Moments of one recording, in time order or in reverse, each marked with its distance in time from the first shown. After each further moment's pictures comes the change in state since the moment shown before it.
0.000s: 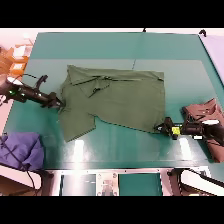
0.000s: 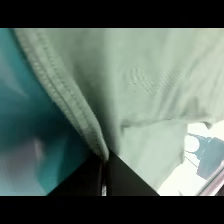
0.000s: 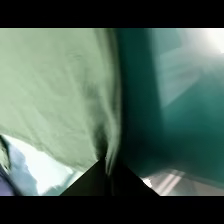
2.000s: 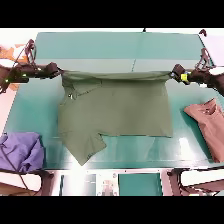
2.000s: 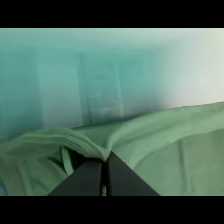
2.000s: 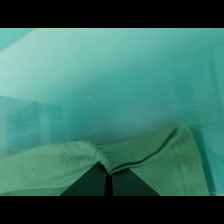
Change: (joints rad) left arm -0.109 0.066 0.156 -0.217 0.453 0.013; right arm 0.169 -0.370 0.873 -0.041 -0.315 0.109
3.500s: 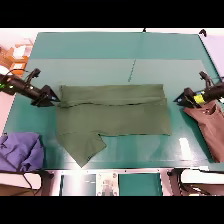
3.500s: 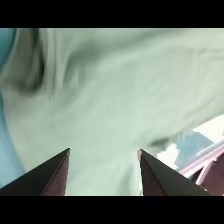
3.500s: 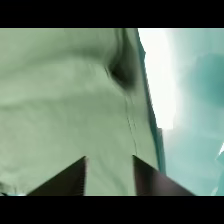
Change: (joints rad) left arm 0.124 0.093 -0.143 0.330 -0.621 -0.310; right arm -0.228 0.195 -0.208 -0.262 0.602 0.047
